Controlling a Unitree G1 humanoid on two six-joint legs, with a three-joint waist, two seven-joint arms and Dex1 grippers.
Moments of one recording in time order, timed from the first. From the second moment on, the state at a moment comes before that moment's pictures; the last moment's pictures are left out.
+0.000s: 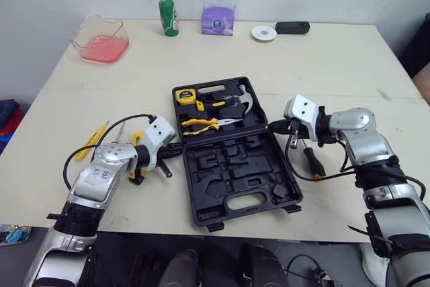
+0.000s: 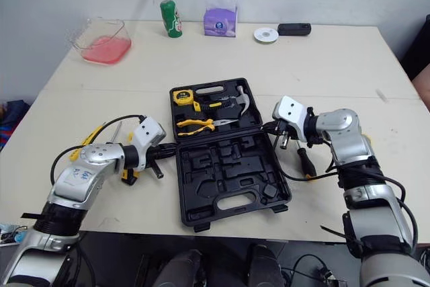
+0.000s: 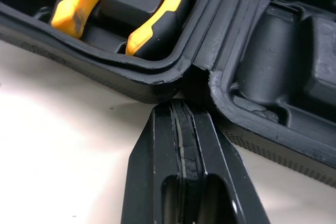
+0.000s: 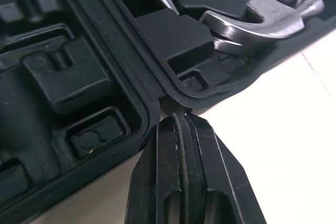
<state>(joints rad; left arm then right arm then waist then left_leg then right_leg) -0.46 0.60 -0.13 -0.05 -0.20 0.63 -0.70 -0.77 -0.64 0.13 0.51 0.00 0.05 1.16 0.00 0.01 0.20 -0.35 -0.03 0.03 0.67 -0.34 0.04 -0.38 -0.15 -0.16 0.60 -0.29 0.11</state>
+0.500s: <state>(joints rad) -0.52 0.58 -0.16 0.06 -0.13 0.50 -0.80 -0.52 -0.76 0.07 0.10 0.10 0.32 1.22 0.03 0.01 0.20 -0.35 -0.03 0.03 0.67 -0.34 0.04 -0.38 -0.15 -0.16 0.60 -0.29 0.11</state>
